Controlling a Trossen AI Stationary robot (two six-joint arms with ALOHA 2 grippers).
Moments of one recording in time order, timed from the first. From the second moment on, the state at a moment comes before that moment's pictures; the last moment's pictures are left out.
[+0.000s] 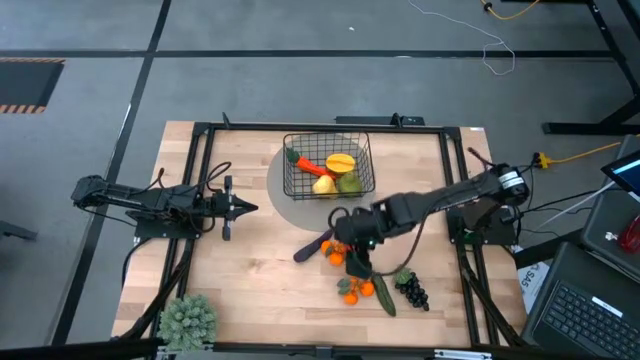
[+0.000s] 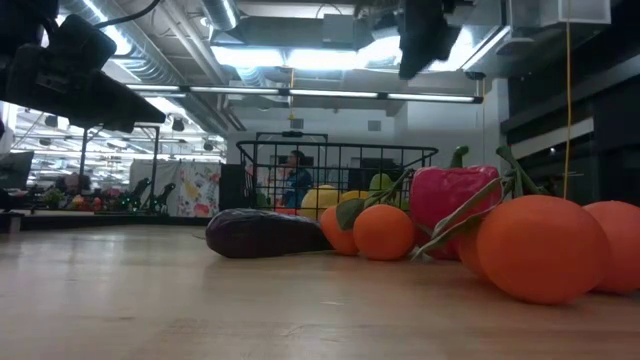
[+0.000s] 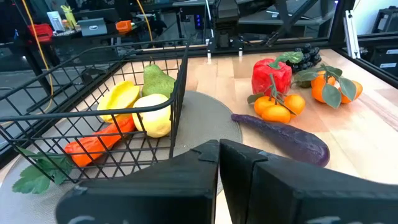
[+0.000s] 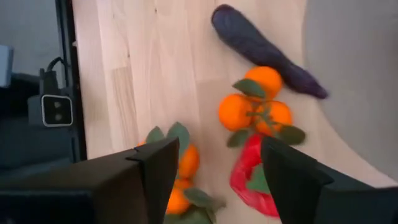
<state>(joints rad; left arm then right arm) -0.13 0.15 0.01 0.06 -0.27 0.06 0.29 1.72 1.48 -0.84 -0.06 0.49</state>
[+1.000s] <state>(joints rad) -0.13 0.15 0.01 0.06 -0.27 0.06 0.33 1.72 1.25 -0.92 0.15 0.83</state>
